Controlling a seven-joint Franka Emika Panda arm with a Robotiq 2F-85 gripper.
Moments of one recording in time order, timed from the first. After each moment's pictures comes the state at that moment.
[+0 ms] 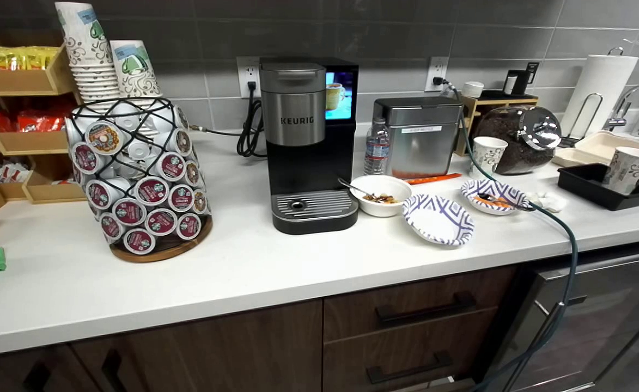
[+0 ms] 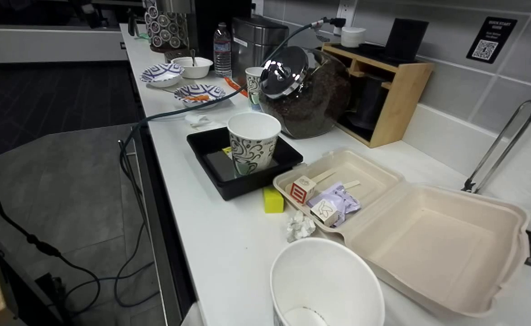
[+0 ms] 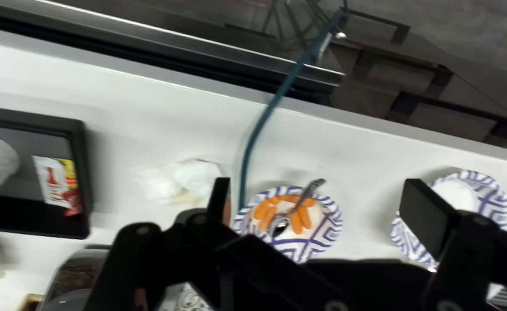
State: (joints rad) arm -0.08 -0.69 -0.11 -2.72 -0.09 2.31 -0.01
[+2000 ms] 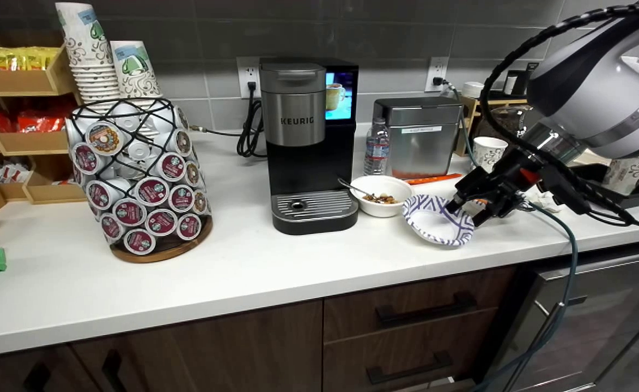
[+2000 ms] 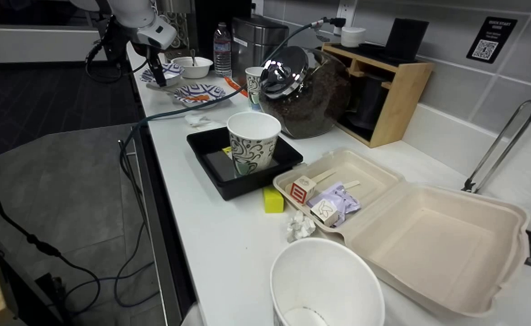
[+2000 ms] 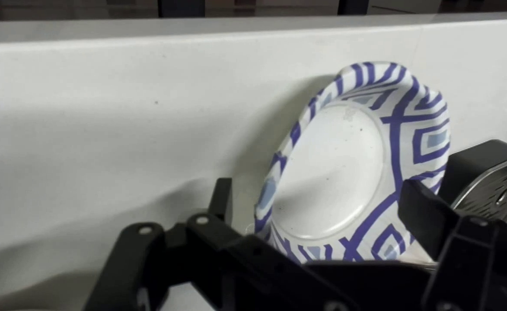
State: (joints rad) arm 0.32 0.24 -0.21 -2.27 1.22 2.69 -0.61
